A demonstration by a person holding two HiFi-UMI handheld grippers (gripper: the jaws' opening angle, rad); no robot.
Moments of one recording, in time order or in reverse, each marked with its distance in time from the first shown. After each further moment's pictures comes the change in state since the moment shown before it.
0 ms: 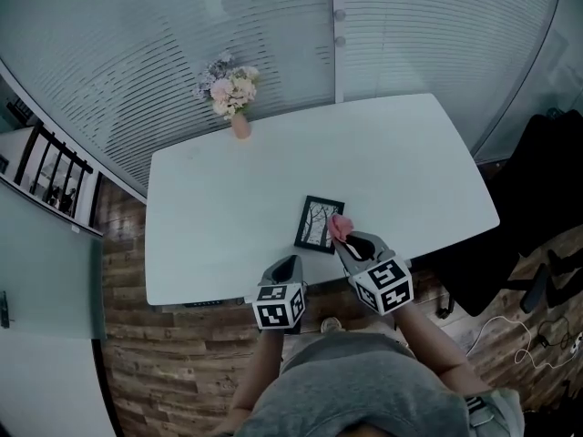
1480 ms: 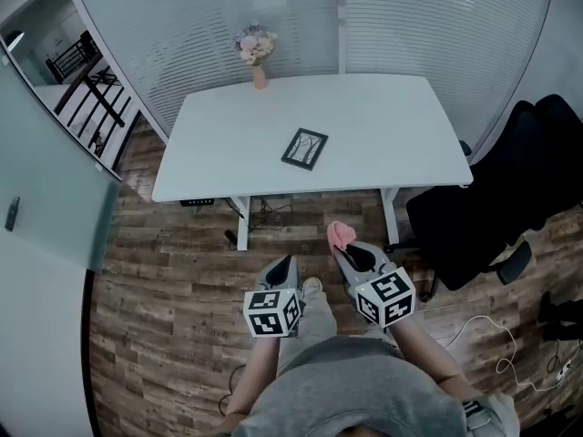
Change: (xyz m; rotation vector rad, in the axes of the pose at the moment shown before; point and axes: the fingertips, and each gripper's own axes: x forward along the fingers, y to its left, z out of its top) left arm -0.224 -0.181 -0.155 -0.072 -0.164 0.132; right arm -0.276 0.138 -0.107 0.010 -0.077 0.152
